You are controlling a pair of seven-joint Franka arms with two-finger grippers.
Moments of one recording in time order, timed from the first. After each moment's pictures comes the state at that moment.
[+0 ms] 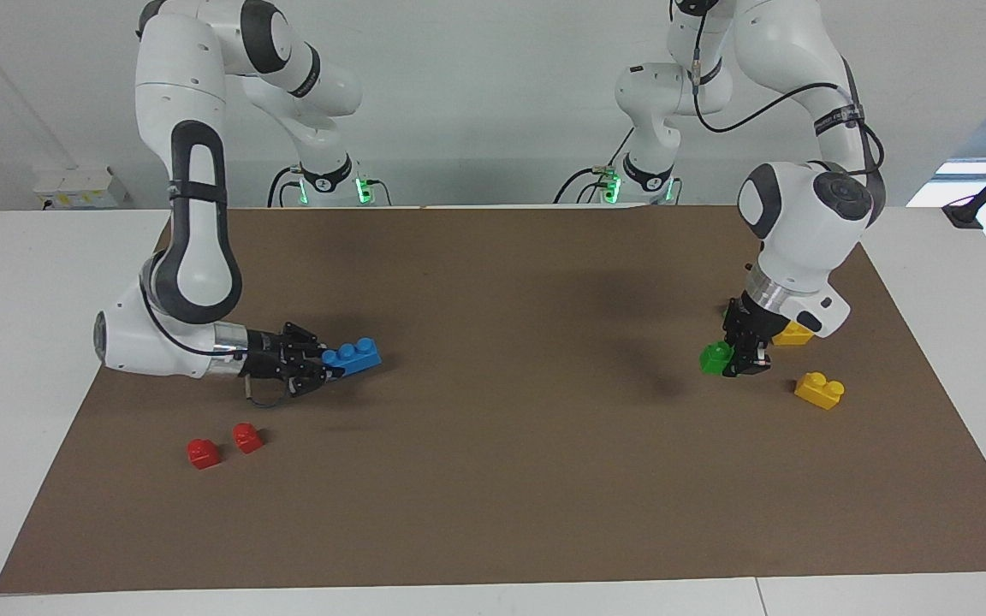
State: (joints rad) left arm -0.12 0.18 -0.03 -1.87 -0.05 2.16 -1.55; right arm -0.09 0.50 0.06 -1.71 0.76 1.76 0.92
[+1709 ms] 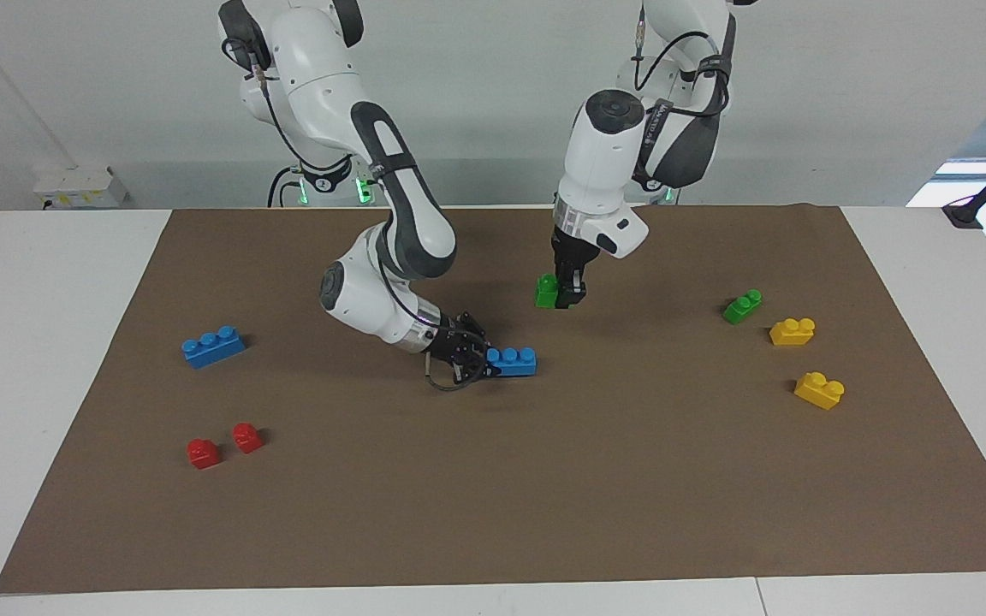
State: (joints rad) left arm -0.57 0.11 -0.04 -1.87 -0.03 2.07 -2.09; right arm 0.36 0.48 0.06 -1.87 1.10 2.39 1.20
